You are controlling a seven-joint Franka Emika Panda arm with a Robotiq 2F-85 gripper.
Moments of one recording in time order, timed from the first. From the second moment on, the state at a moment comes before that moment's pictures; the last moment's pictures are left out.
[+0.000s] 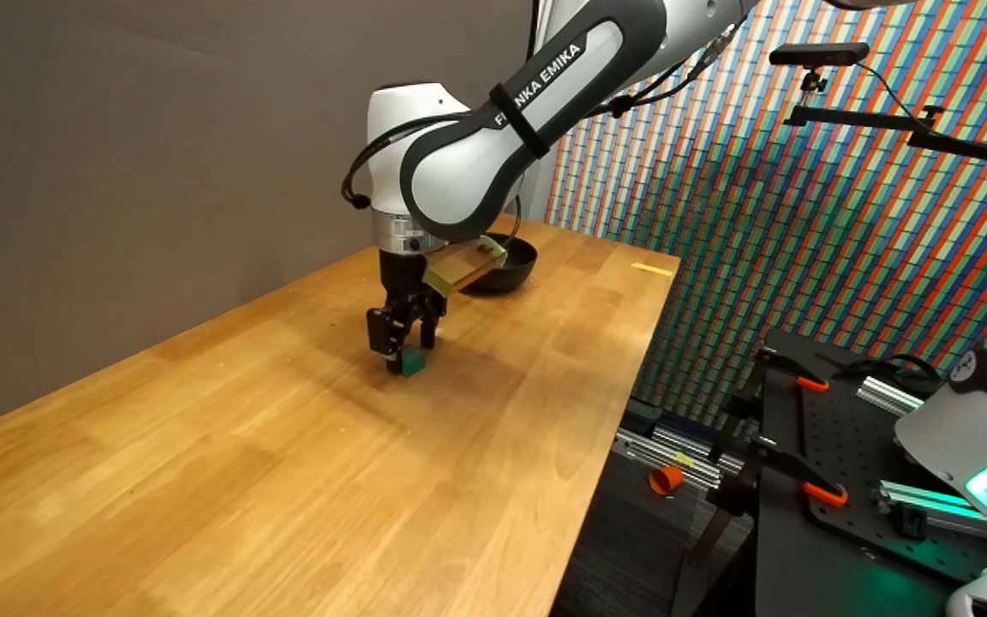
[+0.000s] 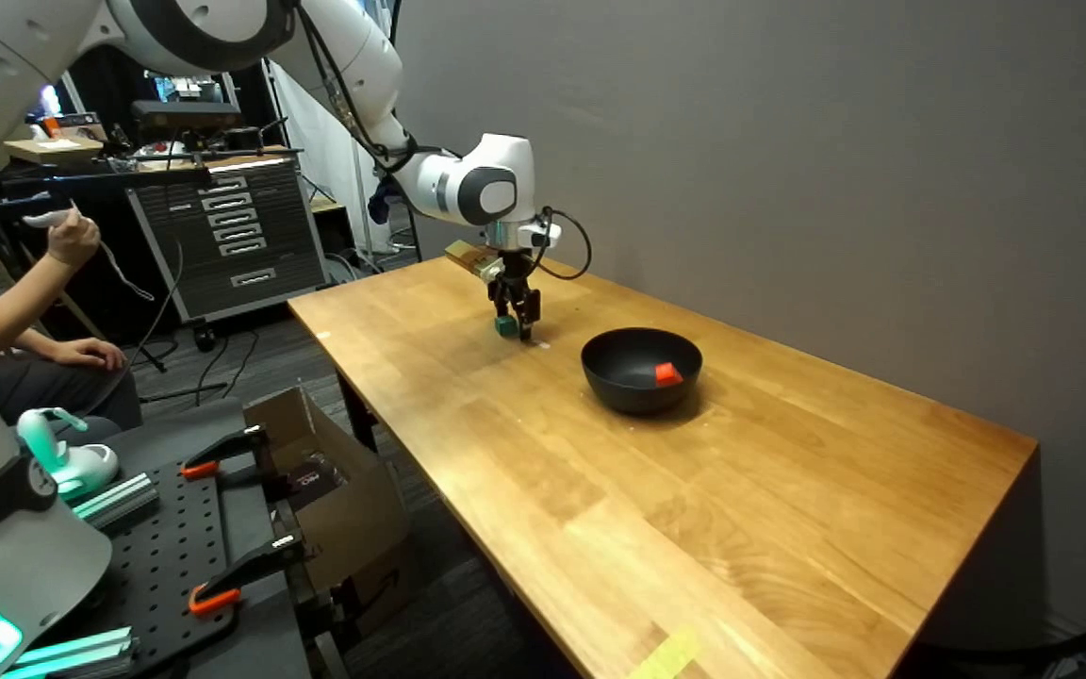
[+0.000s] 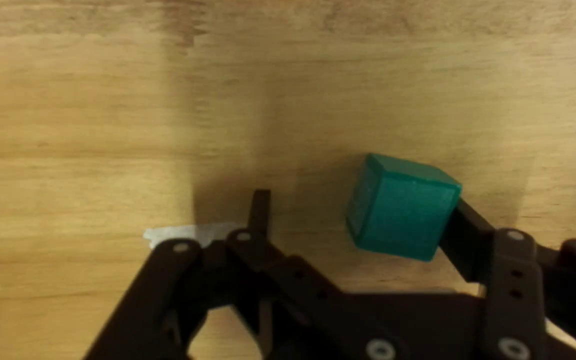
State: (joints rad) arm 0.29 0.87 0.03 -1.53 0.00 2.37 0.24
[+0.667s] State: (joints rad) arm 0.30 0.83 -0.09 -1.52 -0.09 2.38 0.36
